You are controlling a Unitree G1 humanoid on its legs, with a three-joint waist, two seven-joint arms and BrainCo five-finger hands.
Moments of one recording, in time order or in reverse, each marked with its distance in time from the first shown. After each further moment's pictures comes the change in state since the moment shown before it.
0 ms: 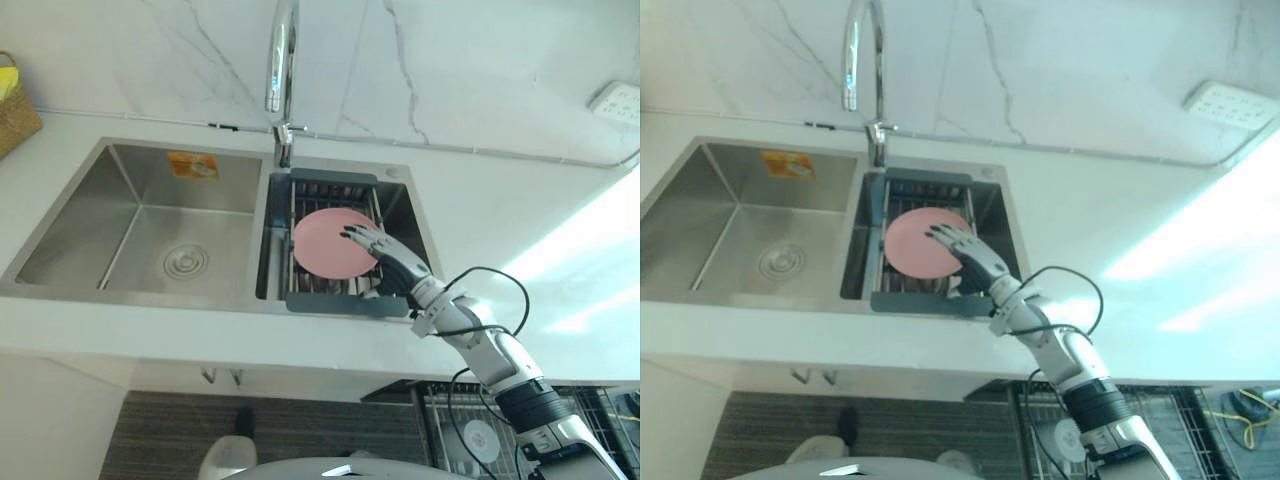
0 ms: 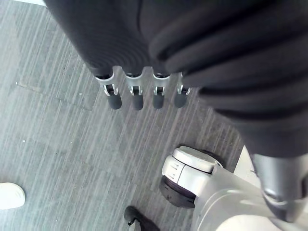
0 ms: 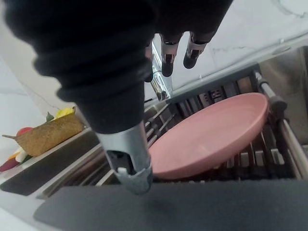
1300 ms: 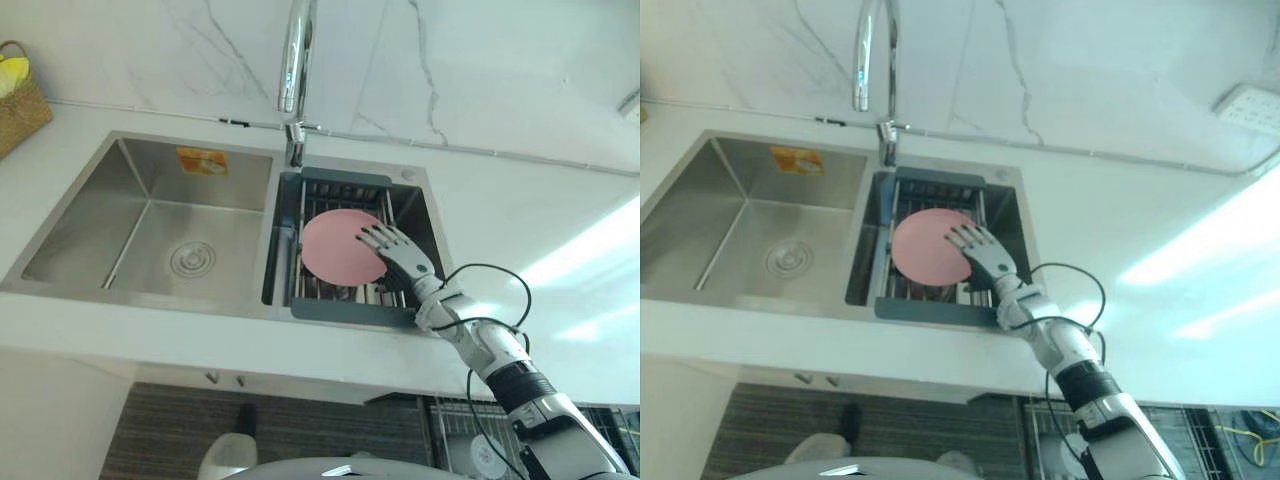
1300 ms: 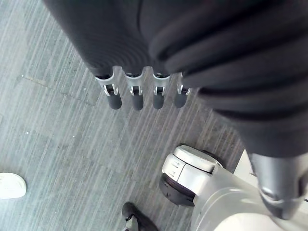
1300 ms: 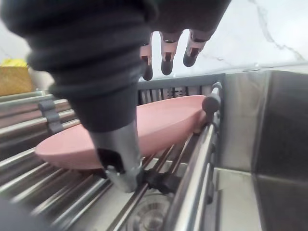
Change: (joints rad) left arm 0.000 0.000 0.001 -0.004 -0.008 -0.005 -0.010; right arm -0.122 -0.011 0.089 0.238 -0.387 0.060 -0.273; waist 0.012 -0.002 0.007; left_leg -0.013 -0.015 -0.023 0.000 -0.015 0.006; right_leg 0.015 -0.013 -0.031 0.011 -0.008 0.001
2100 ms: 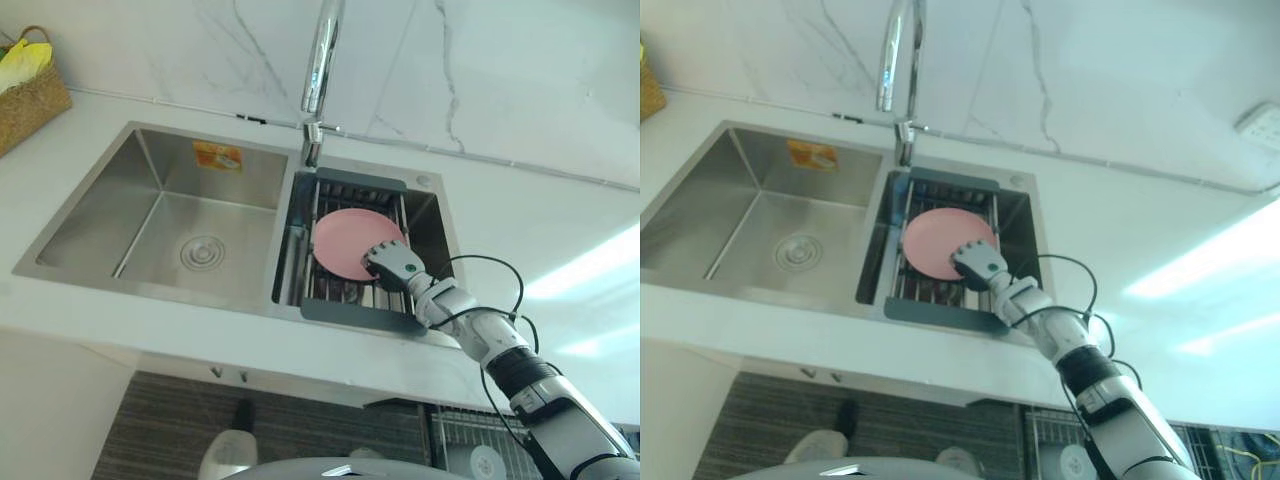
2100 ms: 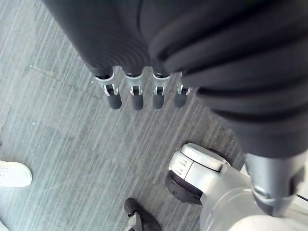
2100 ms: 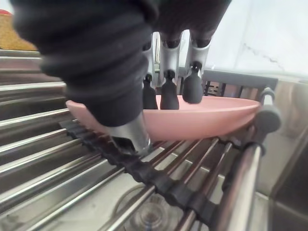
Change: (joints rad) left arm 0.002 -0.001 -0.005 0.000 0.002 0.000 -0.002; right arm -0.067 -0.034 0.074 0.071 -0.125 -0.026 -0.043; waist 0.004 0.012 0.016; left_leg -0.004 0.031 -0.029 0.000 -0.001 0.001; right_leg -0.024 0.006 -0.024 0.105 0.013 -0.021
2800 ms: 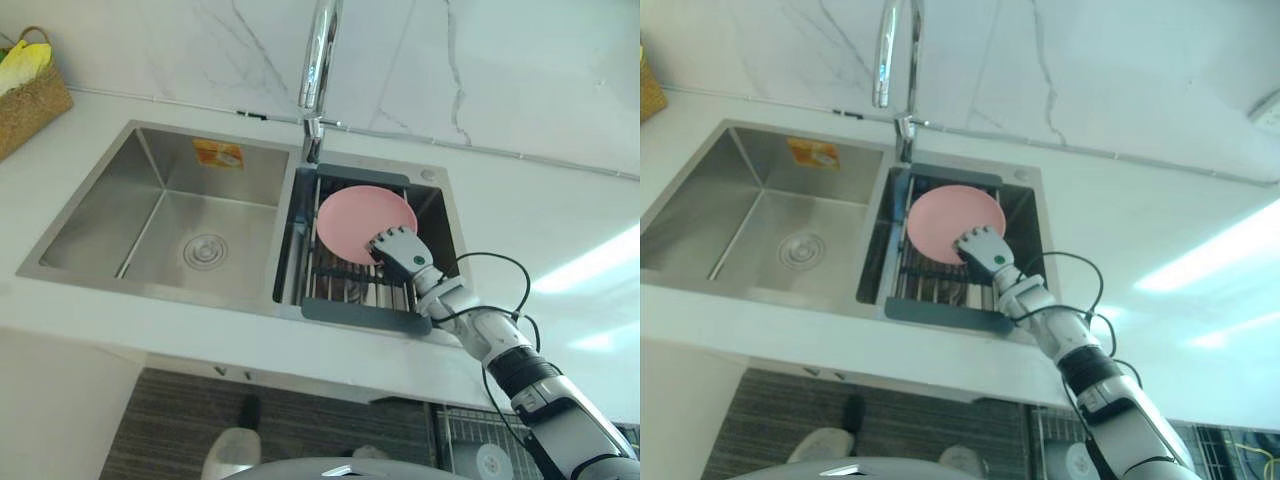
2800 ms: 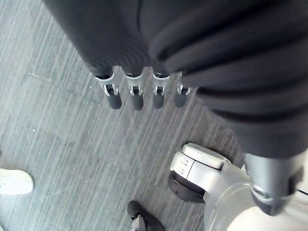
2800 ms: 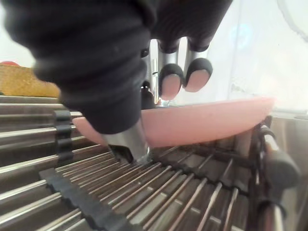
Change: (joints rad) left arm 0.000 -0.018 -0.002 0.000 0.048 -0.021 -0.013; right arm 0.000 -0.003 -0.020 -0.005 0.017 0.028 -0.235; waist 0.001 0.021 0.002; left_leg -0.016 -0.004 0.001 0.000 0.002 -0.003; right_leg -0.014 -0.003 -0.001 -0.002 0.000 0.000
